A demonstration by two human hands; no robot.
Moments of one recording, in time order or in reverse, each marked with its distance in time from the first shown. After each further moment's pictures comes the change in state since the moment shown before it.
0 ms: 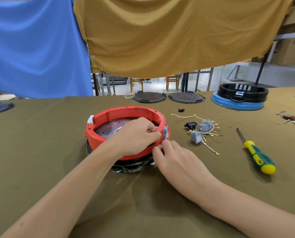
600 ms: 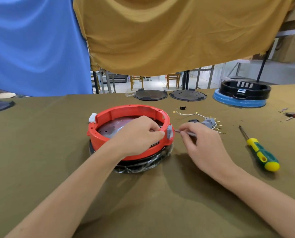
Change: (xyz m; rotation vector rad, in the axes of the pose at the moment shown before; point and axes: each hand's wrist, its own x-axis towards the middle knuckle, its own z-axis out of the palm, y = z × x) left_hand -0.010 0.004 -0.001 -0.049 -0.003 0.005; right_hand -0.005 0.044 0.013 0.630 -0.025 0.613
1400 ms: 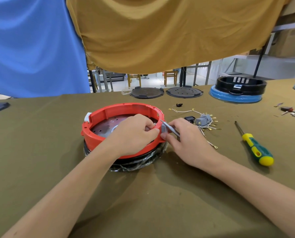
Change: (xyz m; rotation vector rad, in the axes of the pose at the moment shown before) left_hand 0.001 -0.003 0.004 0.087 0.054 0.045; right_hand 0.015 0.010 0.020 0.073 -0.182 -0.060
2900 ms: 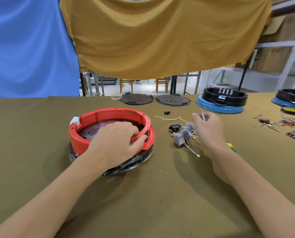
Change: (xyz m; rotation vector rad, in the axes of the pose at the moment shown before) left_hand 0.000 -0.010 0.010 0.382 0.263 0.154; right_hand 0.026 0.052 -0.055 0.253 0.386 0.615
